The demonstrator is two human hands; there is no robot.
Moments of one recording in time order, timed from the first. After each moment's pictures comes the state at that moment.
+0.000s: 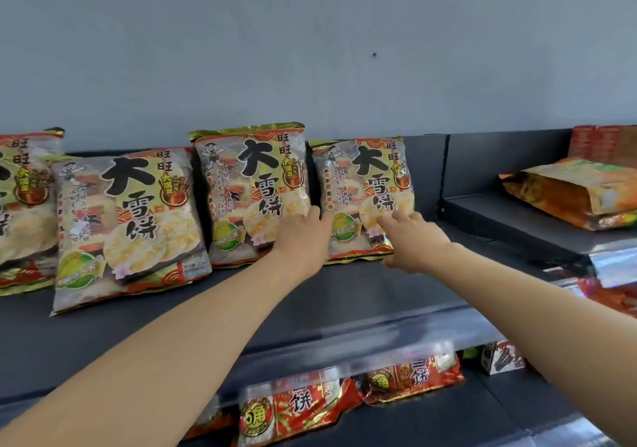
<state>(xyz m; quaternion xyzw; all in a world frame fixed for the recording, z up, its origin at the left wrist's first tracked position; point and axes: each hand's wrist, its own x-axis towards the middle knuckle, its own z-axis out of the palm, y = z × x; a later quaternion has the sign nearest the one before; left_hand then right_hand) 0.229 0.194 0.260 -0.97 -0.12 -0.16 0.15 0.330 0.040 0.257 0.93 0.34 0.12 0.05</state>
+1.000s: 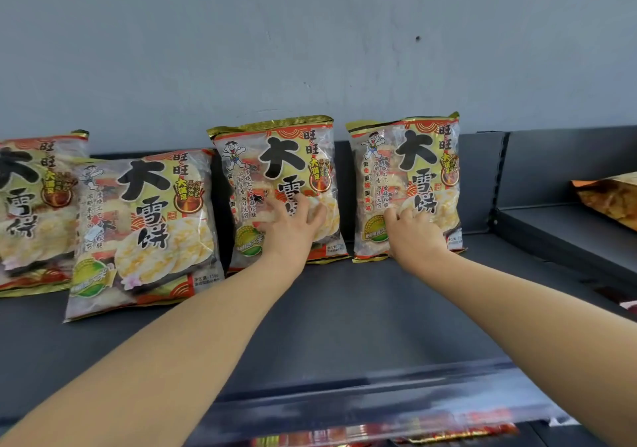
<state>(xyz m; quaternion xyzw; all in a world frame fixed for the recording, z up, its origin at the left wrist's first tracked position) 0.260 0.256 0.252 -0.92 -0.27 -0.12 0.26 0.388 0.114 0.242 0.92 0.32 0.20 0.07</state>
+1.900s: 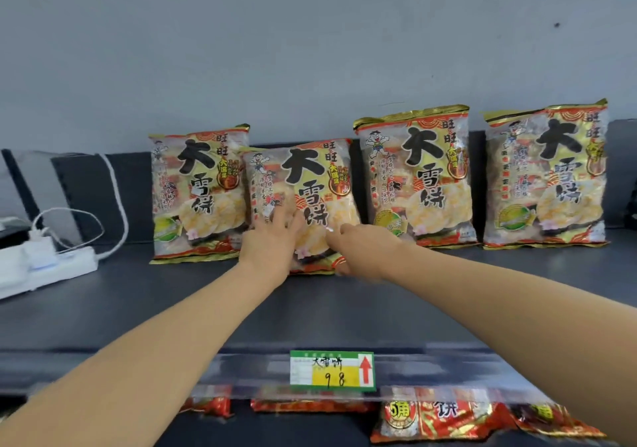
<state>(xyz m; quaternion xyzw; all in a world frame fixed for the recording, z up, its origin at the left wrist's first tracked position) 0.045 0.395 0.251 -0.90 -0.34 -0.11 0.24 0.160 0.278 0.266 0.78 0.61 0.14 0.07</state>
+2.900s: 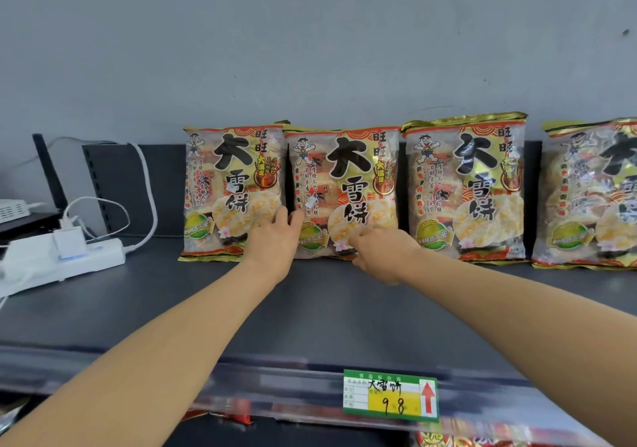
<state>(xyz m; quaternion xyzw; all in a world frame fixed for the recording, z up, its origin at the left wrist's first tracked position) 0.022 0.463 0.245 -0.89 -0.35 -0.15 0.25 0.157 0.334 0.259 0.80 0.57 0.16 0.10</state>
